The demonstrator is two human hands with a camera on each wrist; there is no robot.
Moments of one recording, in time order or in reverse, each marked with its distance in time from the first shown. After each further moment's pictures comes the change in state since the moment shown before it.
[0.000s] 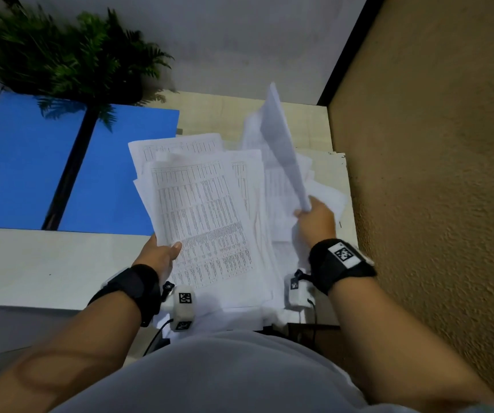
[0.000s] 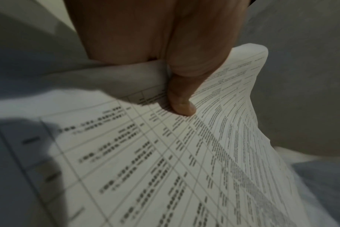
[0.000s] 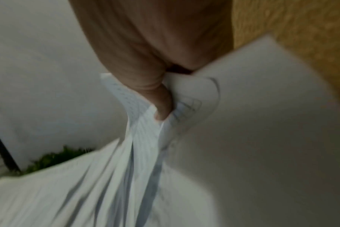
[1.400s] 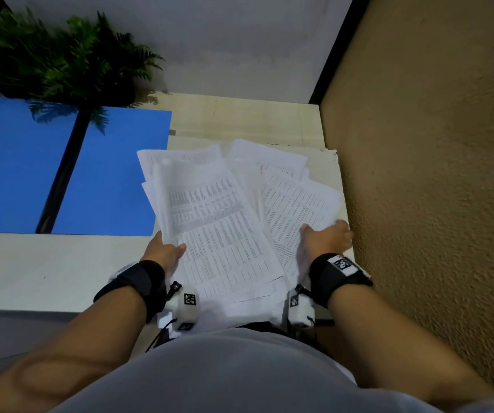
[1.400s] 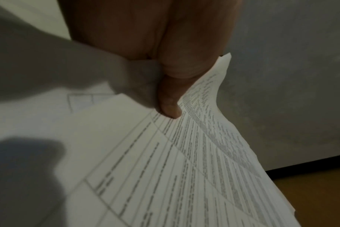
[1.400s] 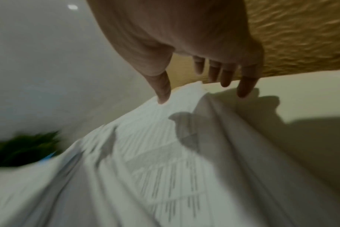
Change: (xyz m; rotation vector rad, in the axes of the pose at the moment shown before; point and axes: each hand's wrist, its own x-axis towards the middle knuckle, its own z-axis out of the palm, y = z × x) left_hand 0.019 -0.008 0.014 0.288 0.109 0.011; right_hand -0.003 0.051 -0.002 -0.050 0.307 0.294
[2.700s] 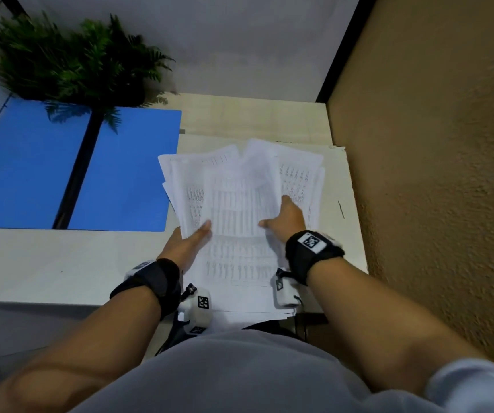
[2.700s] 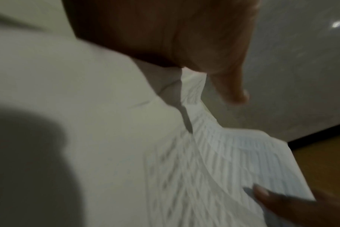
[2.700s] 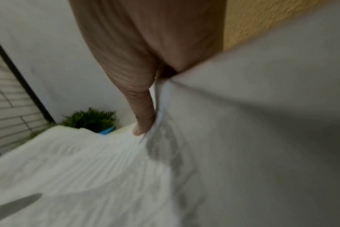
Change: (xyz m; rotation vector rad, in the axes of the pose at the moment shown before) left_hand -0.020 0.002 0.004 -0.212 -0.259 0.042; right_hand -0.056 -0.053 0.029 -0.072 -0.513 -0.403
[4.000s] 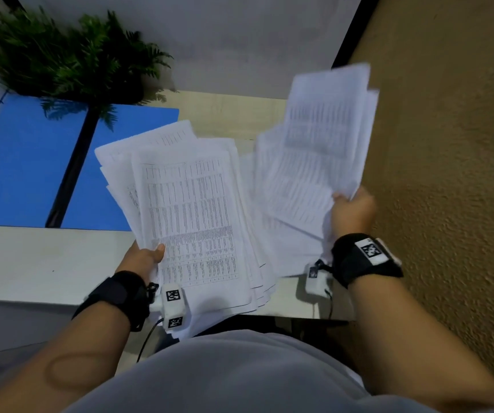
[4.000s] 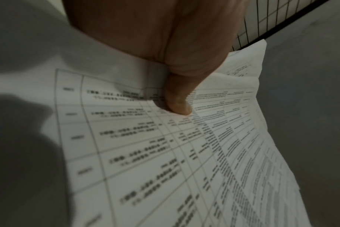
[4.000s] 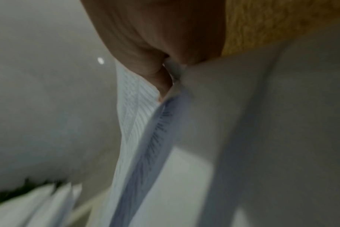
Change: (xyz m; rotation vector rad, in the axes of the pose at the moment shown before) left_hand -0.014 -0.004 -0.052 0.153 0.276 -0.039; right_hand 0.010 0.021 -0.093 0.297 0.625 0.074
